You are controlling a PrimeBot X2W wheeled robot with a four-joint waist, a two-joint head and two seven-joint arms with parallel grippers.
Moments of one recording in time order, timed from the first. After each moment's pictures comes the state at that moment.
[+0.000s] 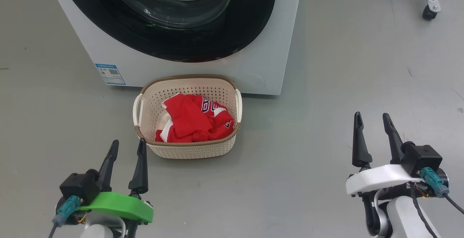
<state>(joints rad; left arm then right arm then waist) -0.12 0.03 -0.17 0.28 -0.48 -0.12 -0.25 -0.10 -0.06 0.14 0.19 0.34 0.00 -0.25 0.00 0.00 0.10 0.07</state>
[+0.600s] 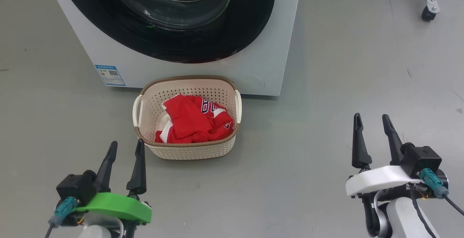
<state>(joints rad) -0.11 0.05 -0.18 0.28 -0.52 -0.12 -0.25 -0.09 -0.06 0.14 0.19 0.34 0.00 -0.25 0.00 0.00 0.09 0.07</state>
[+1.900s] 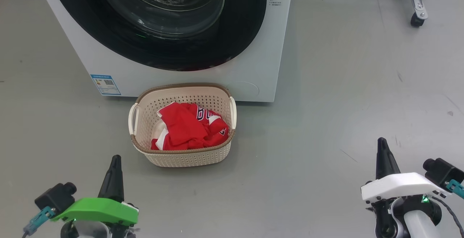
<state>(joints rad) -0.08 0.03 -0.13 0.31 -0.86 -0.12 -0.16 -0.05 -0.04 0.08 0.24 0.74 0.03 -0.16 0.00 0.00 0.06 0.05</state>
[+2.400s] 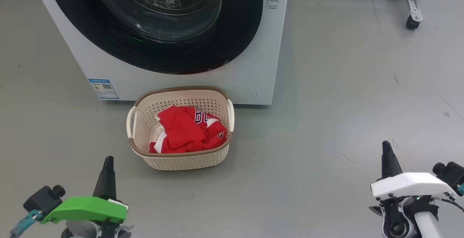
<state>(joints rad) -0.08 0.04 -0.09 0.30 -1.04 -0.12 -0.10 -0.05 -0.05 0.04 0.24 0.94 0.05 -0.10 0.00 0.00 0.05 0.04</state>
